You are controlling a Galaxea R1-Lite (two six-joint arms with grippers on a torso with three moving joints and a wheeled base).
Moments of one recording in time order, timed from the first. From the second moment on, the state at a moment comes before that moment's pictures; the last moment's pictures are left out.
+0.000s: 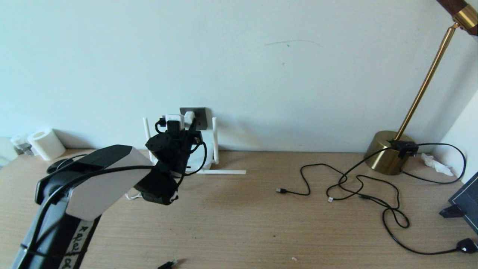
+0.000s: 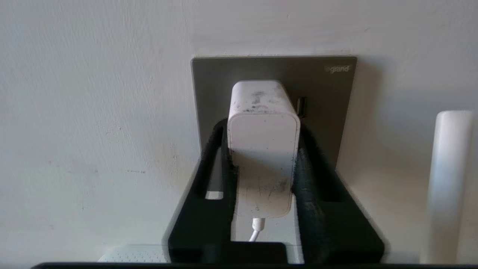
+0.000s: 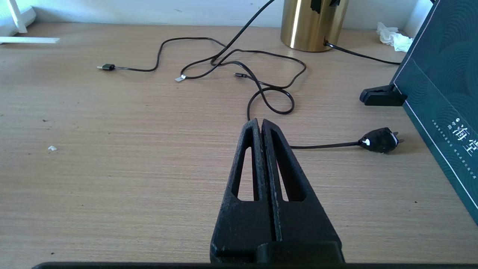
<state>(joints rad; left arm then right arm) -0.26 2.52 -1.40 -1.52 0.23 0.16 0.01 0.00 0.00 -0.01 -0.01 0.01</state>
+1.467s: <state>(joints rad) -0.30 2.24 -1.11 -1.52 0.22 0.15 0.01 0.00 0.00 -0.01 -0.01 0.01</state>
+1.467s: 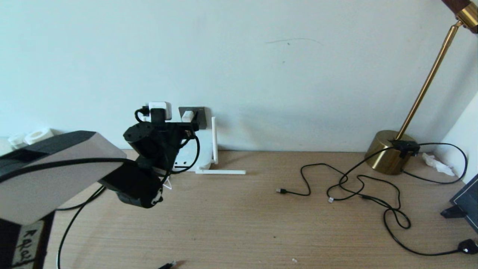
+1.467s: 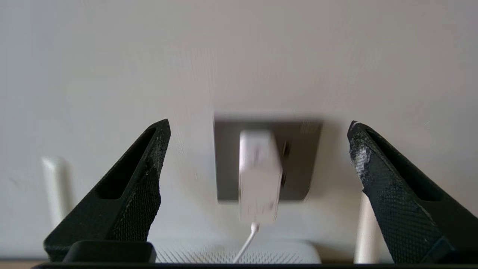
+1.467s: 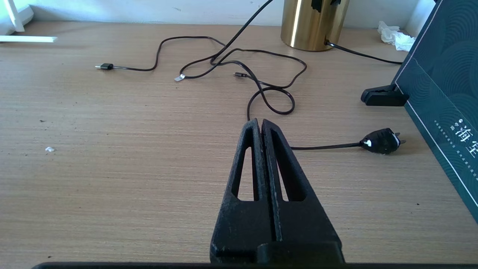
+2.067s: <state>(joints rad) -0.29 1.41 -0.76 -0.78 -0.08 0.39 0.01 0.00 0.00 -0.01 -0.01 0.01</state>
